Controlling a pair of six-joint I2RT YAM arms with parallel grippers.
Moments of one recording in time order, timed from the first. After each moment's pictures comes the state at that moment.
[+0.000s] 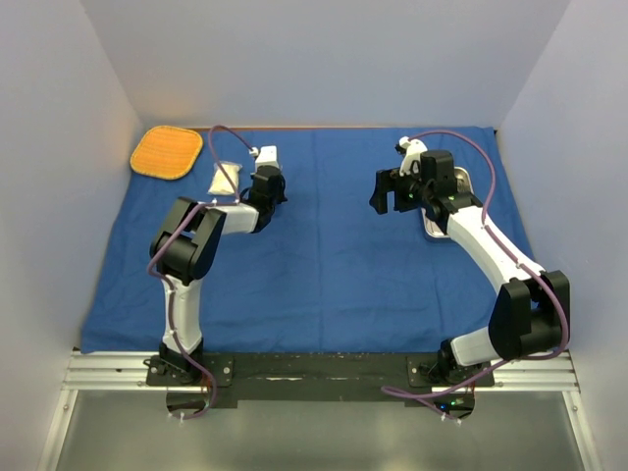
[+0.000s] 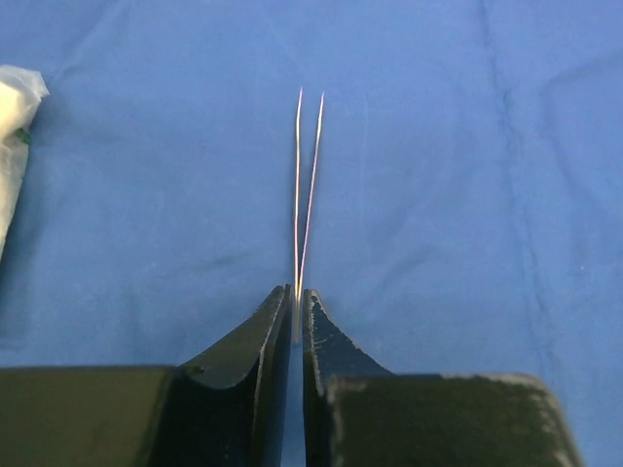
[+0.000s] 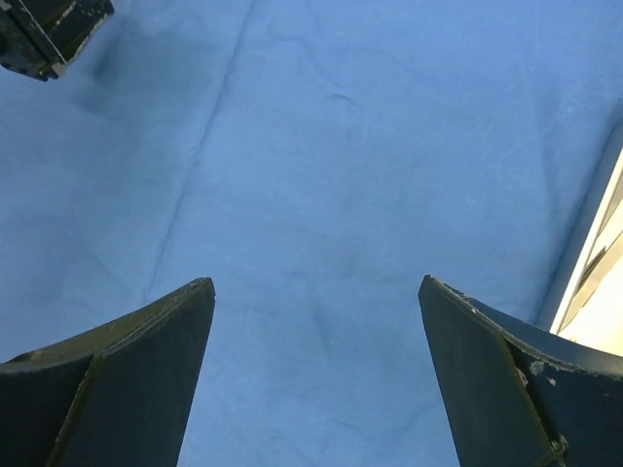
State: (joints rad) left arm -0.41 2.07 1.17 0.43 -0.34 -0.31; right arm 0.24 1.44 1.10 -0.29 -0.23 0.07
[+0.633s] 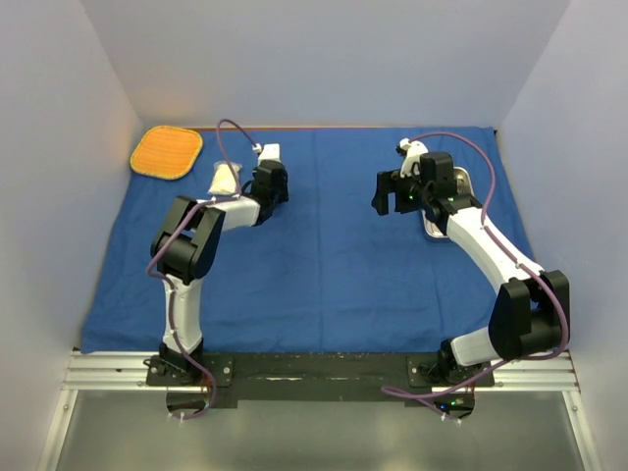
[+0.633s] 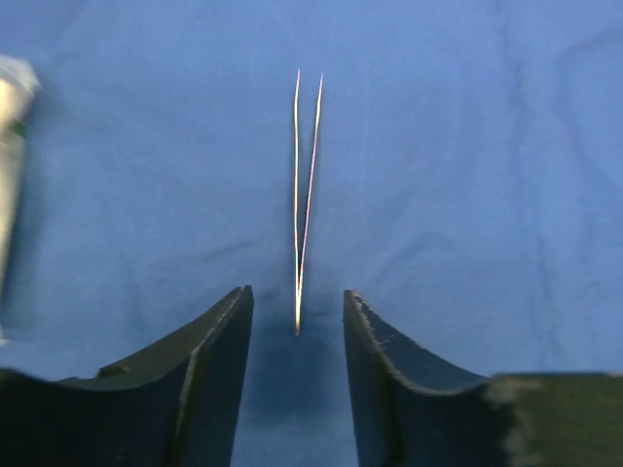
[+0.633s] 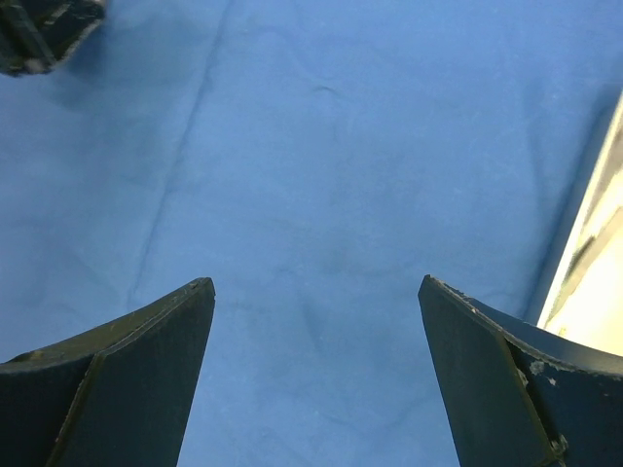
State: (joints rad) left arm -0.41 2.08 1.25 0.26 -0.33 -0.31; right arm 0.24 1.44 1.09 -0.29 -0.20 0.07
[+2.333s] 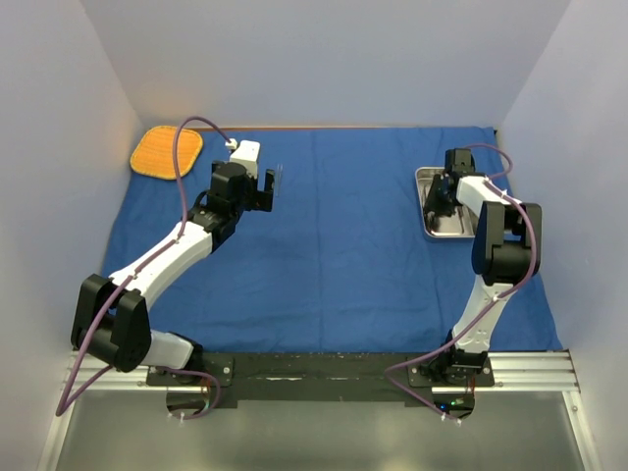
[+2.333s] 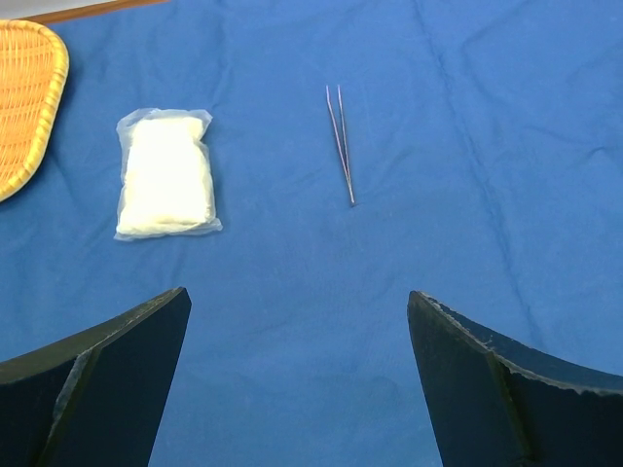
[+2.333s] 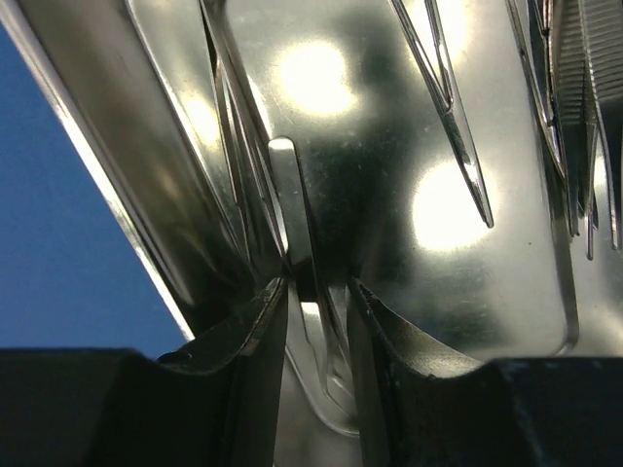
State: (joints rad) left arm -0.41 1.39 0.98 -0.05 -0.26 -0.07; right arm -0.06 1.96 1.35 -0.45 0.03 0.30
